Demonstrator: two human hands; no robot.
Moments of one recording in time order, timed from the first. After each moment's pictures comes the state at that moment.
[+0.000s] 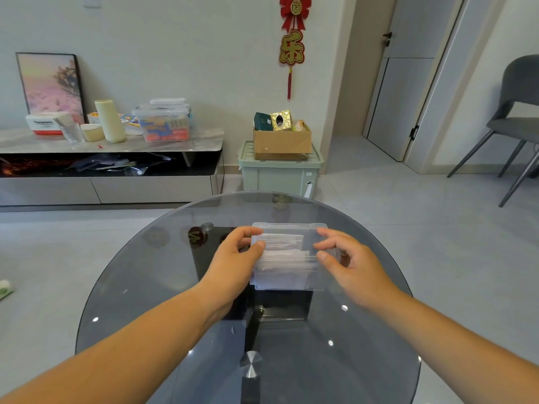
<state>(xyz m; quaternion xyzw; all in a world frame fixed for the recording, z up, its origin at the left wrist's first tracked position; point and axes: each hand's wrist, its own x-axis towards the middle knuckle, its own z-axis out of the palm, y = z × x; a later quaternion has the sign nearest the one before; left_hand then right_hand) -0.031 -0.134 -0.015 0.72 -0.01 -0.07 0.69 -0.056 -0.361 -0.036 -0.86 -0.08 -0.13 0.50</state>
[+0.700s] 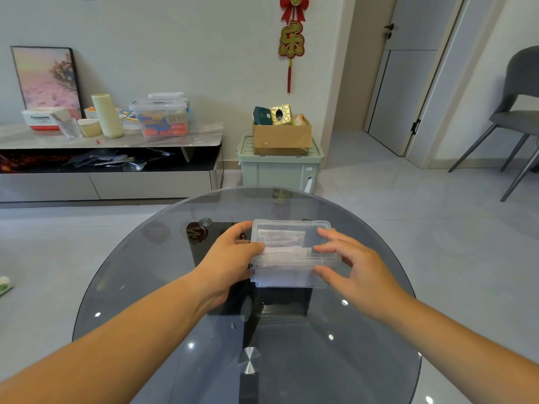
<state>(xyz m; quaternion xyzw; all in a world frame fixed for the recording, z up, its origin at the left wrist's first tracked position) -0.026 -0.134 -0.008 0.70 0.02 -0.13 0.70 -0.071 -0.368 -0.039 -0.90 -0.11 -0.12 0.40</state>
